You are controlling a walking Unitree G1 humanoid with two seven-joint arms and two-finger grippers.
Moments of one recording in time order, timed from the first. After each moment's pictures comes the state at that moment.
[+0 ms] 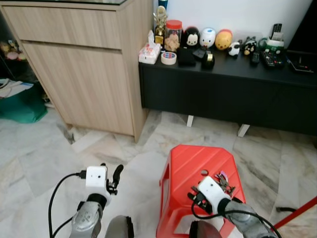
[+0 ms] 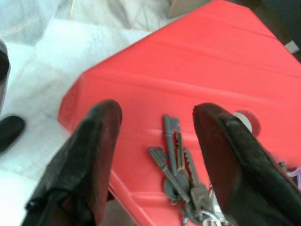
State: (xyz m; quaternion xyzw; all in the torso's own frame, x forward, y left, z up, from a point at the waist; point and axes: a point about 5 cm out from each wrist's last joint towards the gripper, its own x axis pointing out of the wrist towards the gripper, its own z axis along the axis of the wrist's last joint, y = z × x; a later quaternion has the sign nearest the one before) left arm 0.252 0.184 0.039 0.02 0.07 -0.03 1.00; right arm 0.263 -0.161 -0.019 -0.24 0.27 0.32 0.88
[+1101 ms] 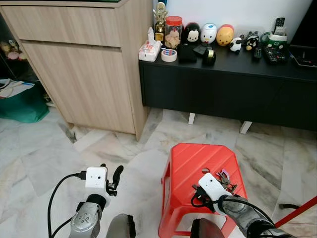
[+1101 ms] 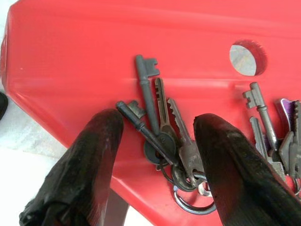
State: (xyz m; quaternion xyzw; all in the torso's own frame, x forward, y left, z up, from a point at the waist) left arm 0.250 0.185 0.039 0.02 0.07 -0.03 1.00; right arm 0.270 -0.174 -0.028 -0.24 0.38 0.23 0.86
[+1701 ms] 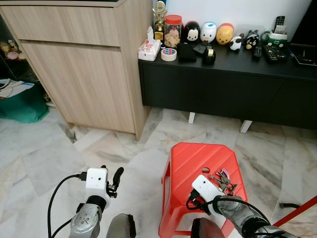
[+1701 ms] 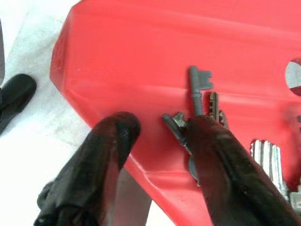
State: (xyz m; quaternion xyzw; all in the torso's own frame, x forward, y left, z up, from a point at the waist) left arm 0.248 0.185 0.036 0.02 0.08 -0.04 1.00; right arm 0.269 -0.156 -0.030 -0.25 0.40 0.29 0.83
